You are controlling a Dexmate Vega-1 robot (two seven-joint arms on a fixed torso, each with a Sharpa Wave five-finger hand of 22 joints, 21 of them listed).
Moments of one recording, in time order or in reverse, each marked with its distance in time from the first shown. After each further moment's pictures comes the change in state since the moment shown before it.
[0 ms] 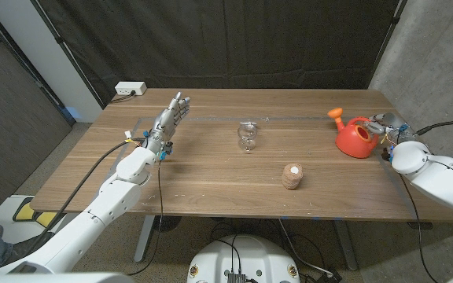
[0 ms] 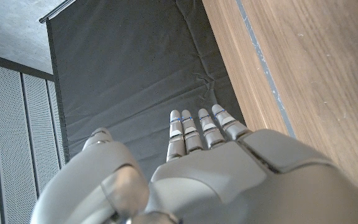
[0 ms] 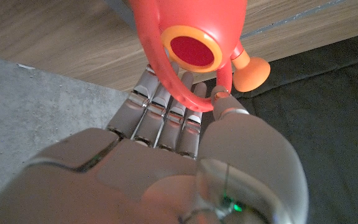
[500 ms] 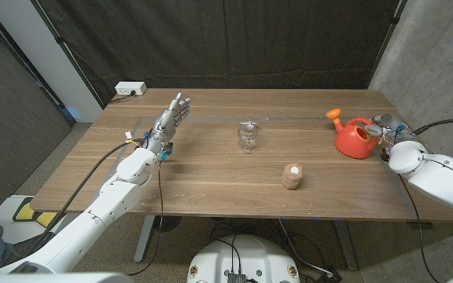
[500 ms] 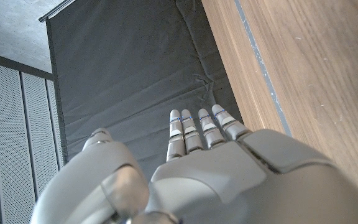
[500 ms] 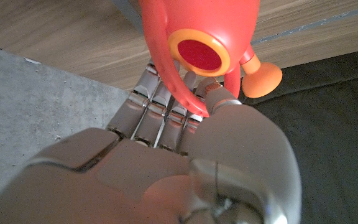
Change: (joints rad) left arm -0.001 -0.004 0.002 0.006 -0.005 -0.002 -0.006; left_hand 0.000 0.000 -0.004 0.004 -0.007 0.005 -0.005 0.000 0.000 0.004 -0.004 0.000 0.000 0.000 0.000 0.000 0.000 0.000 0.000 0.000 0.000; right arm 0.032 -0.032 -0.055 -0.016 -0.010 -0.054 -0.017; right_hand 0.134 -0.040 0.006 -0.062 0.008 0.049 -0.018 -0.012 -0.007 0.043 -0.022 0.000 0.000 0.050 -0.012 0.003 0.010 0.013 -0.002 0.032 0.008
